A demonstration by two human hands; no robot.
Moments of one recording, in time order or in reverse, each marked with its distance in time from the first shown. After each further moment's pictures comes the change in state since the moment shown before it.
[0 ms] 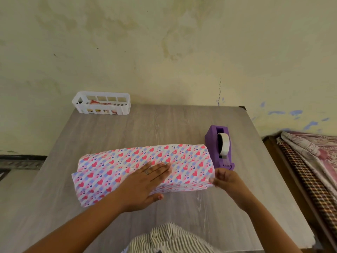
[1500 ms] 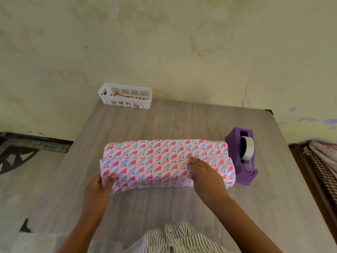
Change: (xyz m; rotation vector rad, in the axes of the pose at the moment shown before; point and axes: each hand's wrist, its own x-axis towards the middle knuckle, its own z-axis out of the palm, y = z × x) left_hand -0.109 -0.015 -0.007 -1.001 0.695 -1.398; right_hand 0.003 -0.065 0.112 -1.076 -0.076 -0.334
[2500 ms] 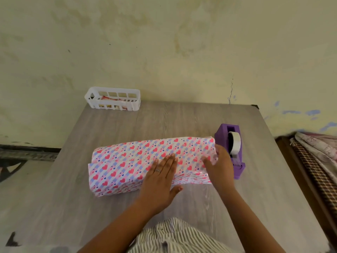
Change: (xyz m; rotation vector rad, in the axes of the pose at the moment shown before) left_hand -0.040 0.032 0.130 0.984 -0.451 1.043; right_hand 0.001 0.050 -0.007 0.675 0.512 0.514
